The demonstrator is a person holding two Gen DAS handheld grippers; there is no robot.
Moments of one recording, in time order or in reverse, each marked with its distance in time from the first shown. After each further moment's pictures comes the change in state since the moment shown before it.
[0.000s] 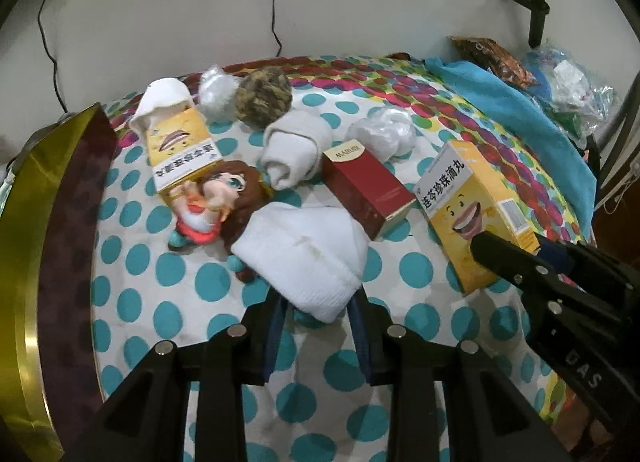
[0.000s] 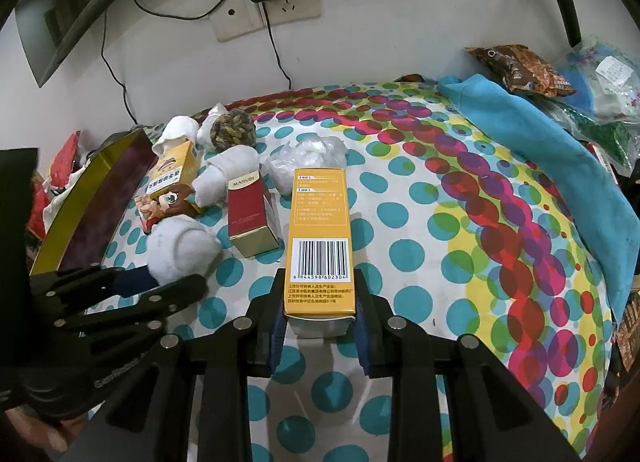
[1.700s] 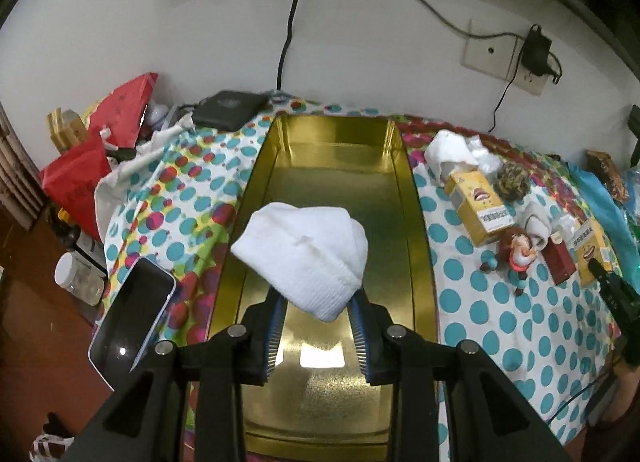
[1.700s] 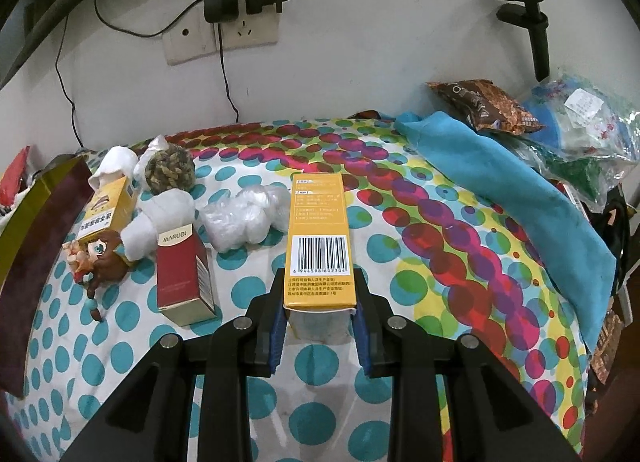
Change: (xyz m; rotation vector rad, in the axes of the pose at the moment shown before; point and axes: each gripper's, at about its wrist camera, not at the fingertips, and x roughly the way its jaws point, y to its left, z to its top) left arm -0.114 0.210 -0.034 -0.286 -0.084 0.280; right arm 0.025 -0.006 0.023 0.004 -0.125 -0.214
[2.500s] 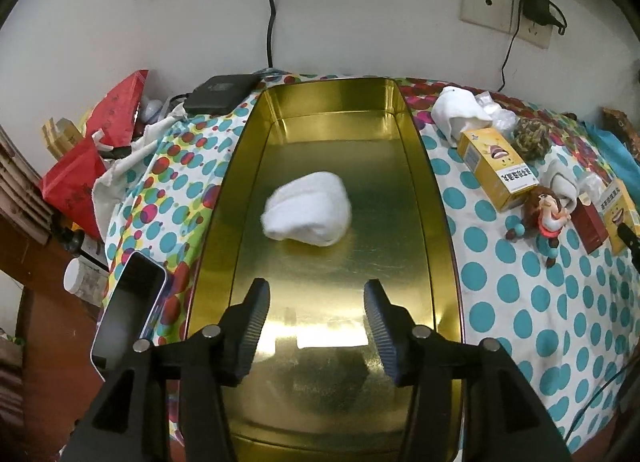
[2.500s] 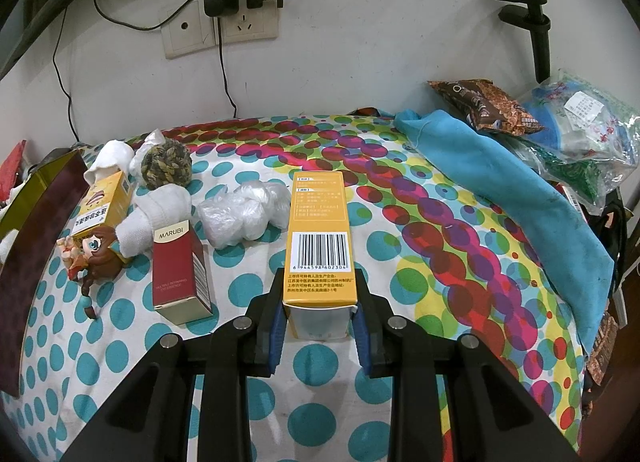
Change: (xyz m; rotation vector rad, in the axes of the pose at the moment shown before) left arm 0.027 -0.018 -0.011 0.080 0.055 0.079; right arm 0.003 0.001 0.002 -0.006 0.012 -0.005
